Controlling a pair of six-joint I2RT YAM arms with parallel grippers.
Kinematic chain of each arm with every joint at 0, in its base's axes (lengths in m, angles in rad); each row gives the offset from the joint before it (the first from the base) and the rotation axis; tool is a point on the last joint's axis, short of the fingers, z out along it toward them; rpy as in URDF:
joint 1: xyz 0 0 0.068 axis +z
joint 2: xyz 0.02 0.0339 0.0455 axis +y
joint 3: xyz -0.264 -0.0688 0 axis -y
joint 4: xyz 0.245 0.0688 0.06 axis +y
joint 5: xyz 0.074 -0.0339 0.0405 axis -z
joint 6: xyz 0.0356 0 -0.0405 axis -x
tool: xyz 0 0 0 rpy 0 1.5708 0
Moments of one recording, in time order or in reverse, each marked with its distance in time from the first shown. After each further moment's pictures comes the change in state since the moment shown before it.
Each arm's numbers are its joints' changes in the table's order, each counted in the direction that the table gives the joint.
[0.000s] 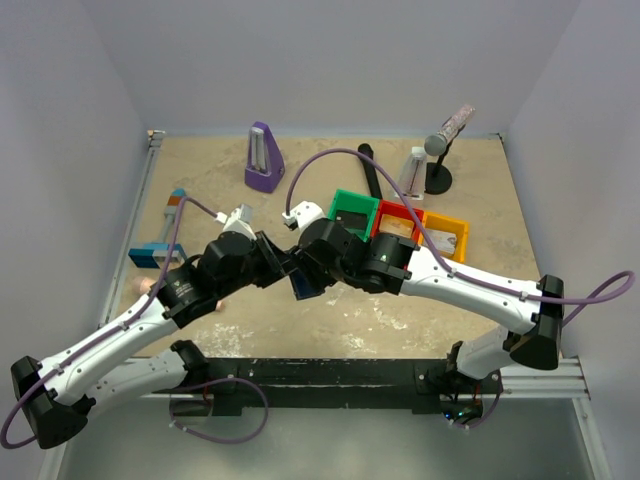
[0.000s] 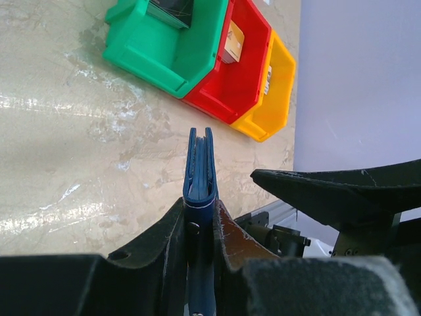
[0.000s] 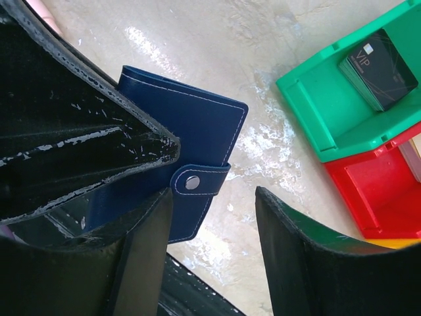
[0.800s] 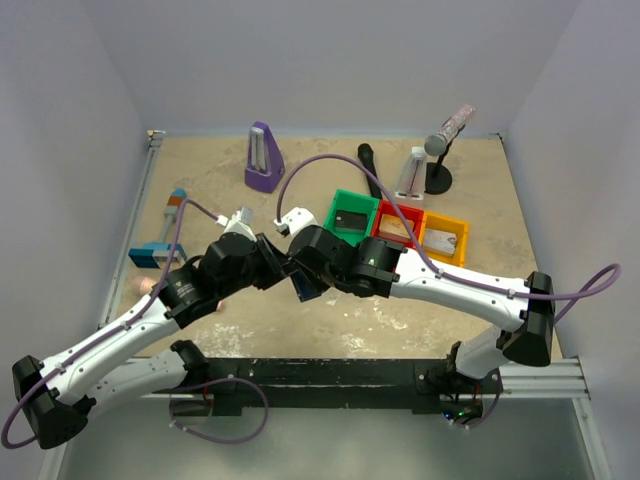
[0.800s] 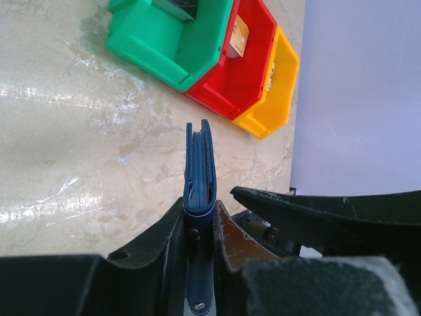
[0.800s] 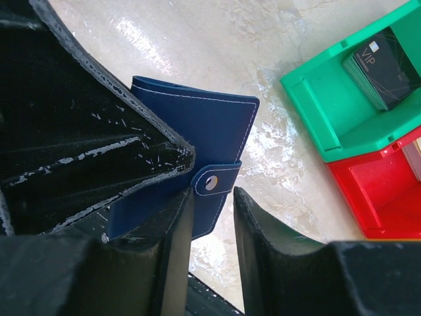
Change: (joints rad) left arm 0.003 0.000 -0.018 -0.003 0.023 0.041; right arm 0.026 0.045 0.008 0.005 0.046 -0.008
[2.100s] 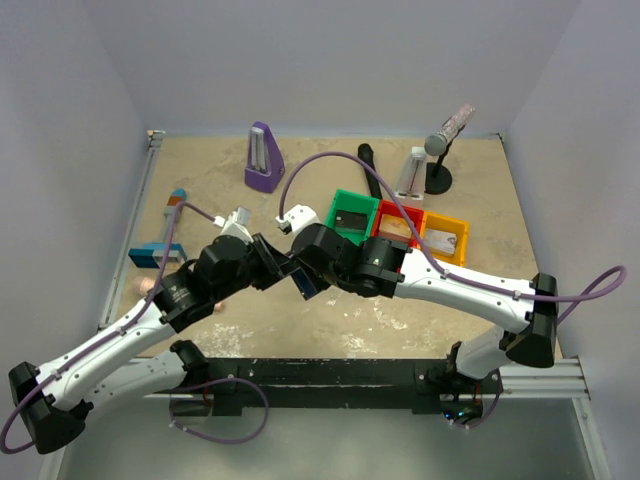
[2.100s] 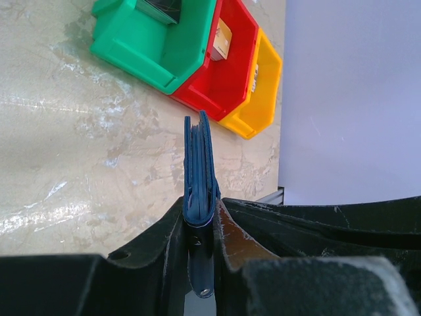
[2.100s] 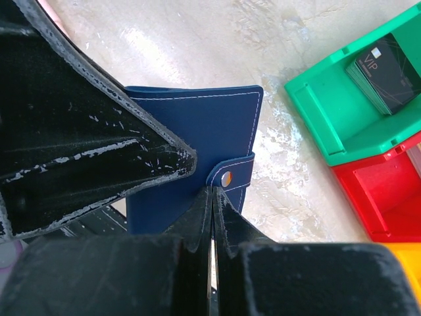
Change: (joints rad) left arm 0.003 -0.040 -0.022 -0.032 0.009 0.000; right arm 0.000 -0.015 0.006 -0.008 -0.005 -0.011
